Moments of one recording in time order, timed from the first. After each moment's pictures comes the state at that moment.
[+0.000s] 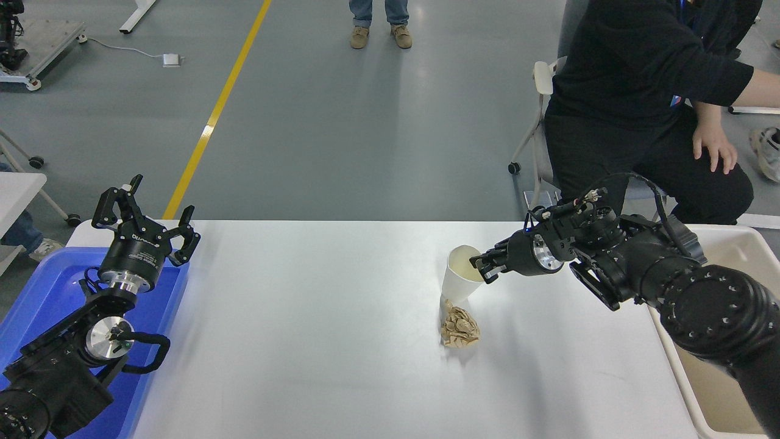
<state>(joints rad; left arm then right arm) -0.53 0.39 -0.87 -0.51 0.08 -0.53 -0.58 1.16 -0.01 -0.77 0.17 -1.12 0.05 0.73</state>
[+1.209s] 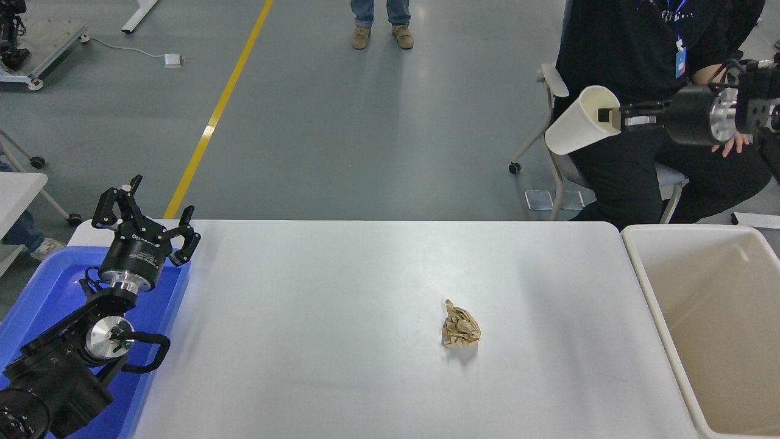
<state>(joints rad) -0.53 0.39 -0.87 -0.51 0.08 -0.53 -0.58 1.38 -0.47 -0.76 0.13 -0.84 0.18 0.87</state>
